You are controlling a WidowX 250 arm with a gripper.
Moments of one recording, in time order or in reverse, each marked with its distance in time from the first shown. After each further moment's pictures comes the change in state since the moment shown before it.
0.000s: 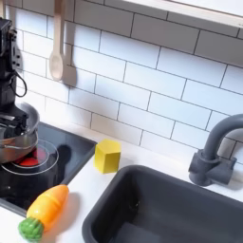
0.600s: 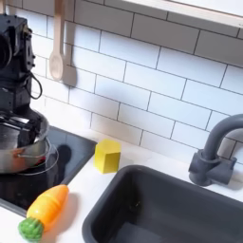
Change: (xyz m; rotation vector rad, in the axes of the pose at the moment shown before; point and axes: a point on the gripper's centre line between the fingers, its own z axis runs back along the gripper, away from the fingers) arm -0.011 -0.029 0.008 -0.020 0.003 -0.062
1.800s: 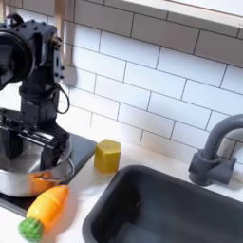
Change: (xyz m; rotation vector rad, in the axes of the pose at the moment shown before) arm -0.026 -0.045 0.007 -0.009 0.005 -0.101
